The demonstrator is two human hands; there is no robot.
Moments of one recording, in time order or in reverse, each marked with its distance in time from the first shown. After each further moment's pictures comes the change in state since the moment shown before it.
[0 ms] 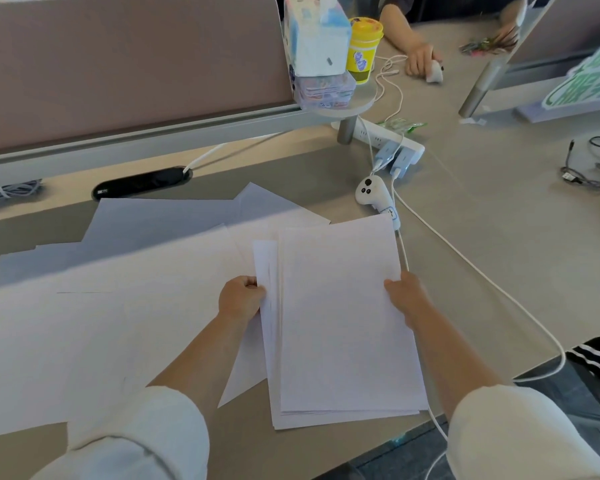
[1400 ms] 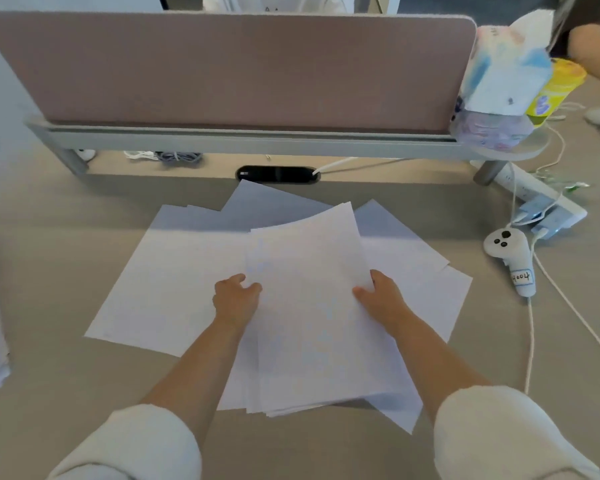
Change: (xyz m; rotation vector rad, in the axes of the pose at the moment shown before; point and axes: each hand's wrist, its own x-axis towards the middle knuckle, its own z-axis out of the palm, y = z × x) left_hand -0.017 -0.039 -0.152 -0.112 0.397 -0.164; right_hand -0.063 -0.085 0.162 -0.399 -0.416 -0.508
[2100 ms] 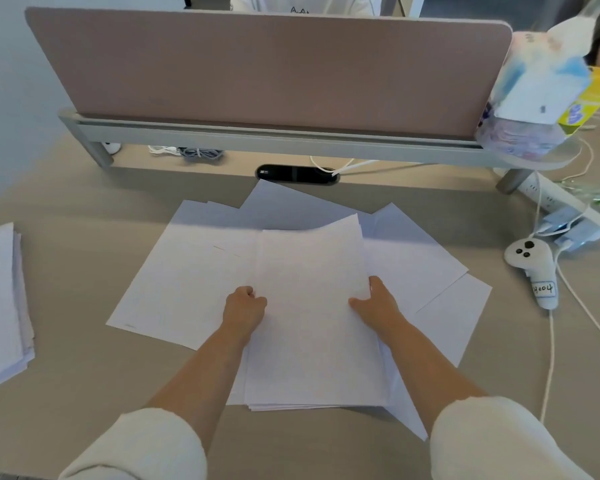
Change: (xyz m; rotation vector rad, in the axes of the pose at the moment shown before) left_hand 0.004 -0.027 -0.011 0.079 -0.033 -0.056; right_hand -0.012 -0.022 0.030 0.092 -0.044 0.085
